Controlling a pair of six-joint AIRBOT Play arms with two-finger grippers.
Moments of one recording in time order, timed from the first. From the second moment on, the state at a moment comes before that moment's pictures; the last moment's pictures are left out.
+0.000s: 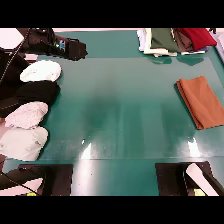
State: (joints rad) left arm -0.38 -1.28 1.69 1.24 -1.05 -1.54; right arm -0.76 -0.91 0.99 -1.41 1.10 1.51
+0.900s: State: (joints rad) left arm -0.38 -1.28 1.69 1.24 -0.93 -1.54; right arm 0.07 -0.87 1.05 -1.23 1.03 1.51
